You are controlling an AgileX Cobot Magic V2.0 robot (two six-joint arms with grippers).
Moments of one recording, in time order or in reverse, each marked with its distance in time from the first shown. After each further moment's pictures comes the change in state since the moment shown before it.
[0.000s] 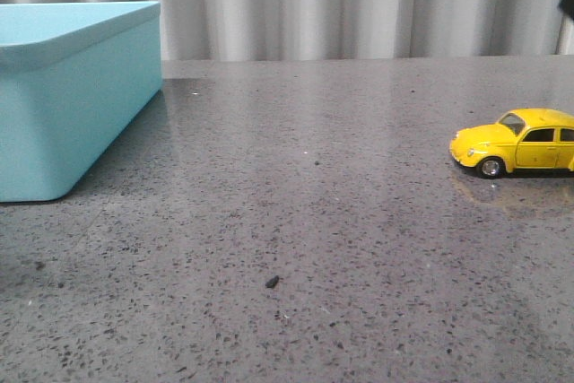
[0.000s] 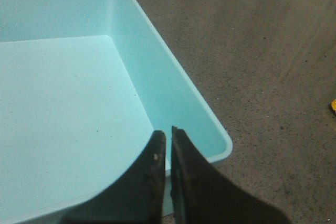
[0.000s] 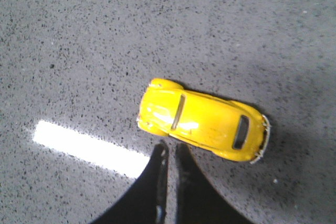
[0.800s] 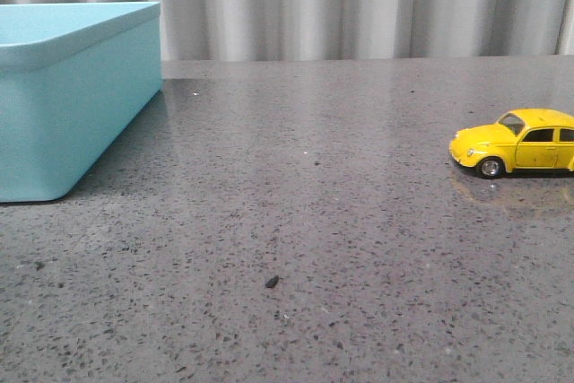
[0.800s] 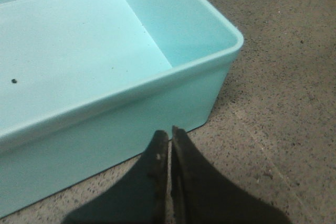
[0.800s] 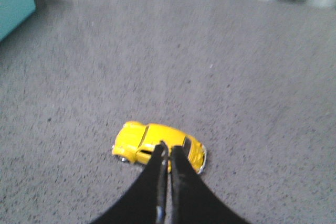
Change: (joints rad) left arm 0.015 -0.116 0.065 0.191 0.191 0.000; right arm -0.008 -0.621 0.379 -0.106 -0.318 0.000
